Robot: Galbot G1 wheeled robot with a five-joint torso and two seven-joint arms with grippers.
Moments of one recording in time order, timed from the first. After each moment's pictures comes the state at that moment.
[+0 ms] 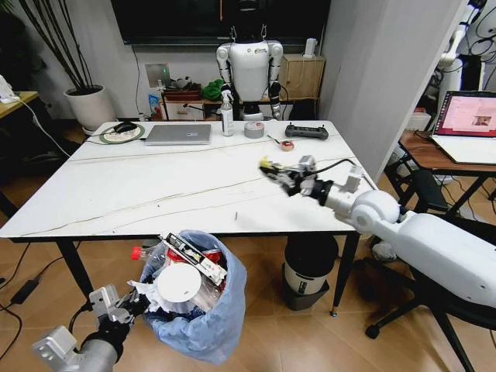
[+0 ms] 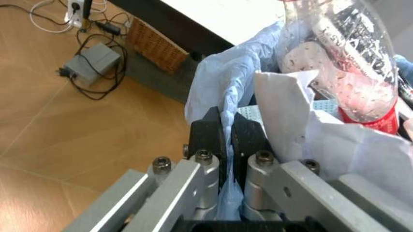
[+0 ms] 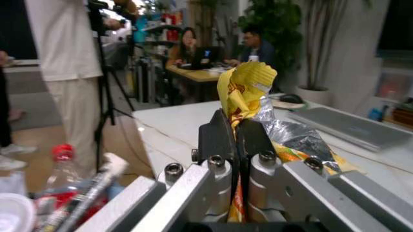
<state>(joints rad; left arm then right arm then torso) 1.97 -1.12 -0.70 -2.43 -1.03 0.21 -0.32 -0.24 0.70 -0.57 1.77 1.14 0.12 -0.41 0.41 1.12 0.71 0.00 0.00</state>
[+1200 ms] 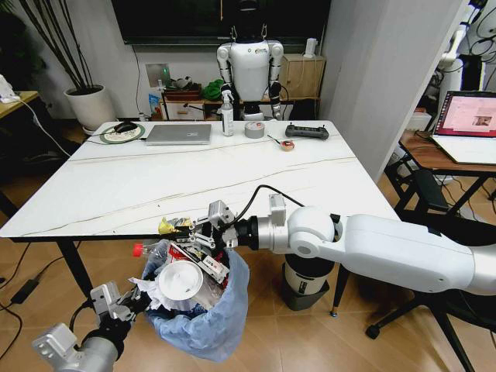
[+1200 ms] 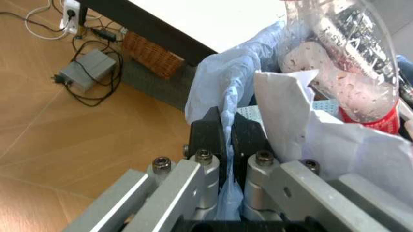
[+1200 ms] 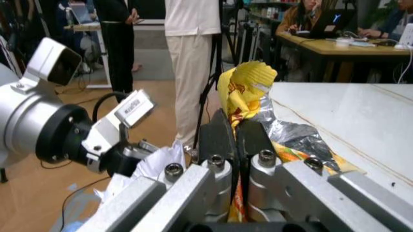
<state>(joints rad) 1.96 -1.11 -0.72 -2.45 -1.05 0.21 -0.31 0.06 0.90 -1.00 1.83 1.13 0.09 -0.43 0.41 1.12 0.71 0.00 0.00</state>
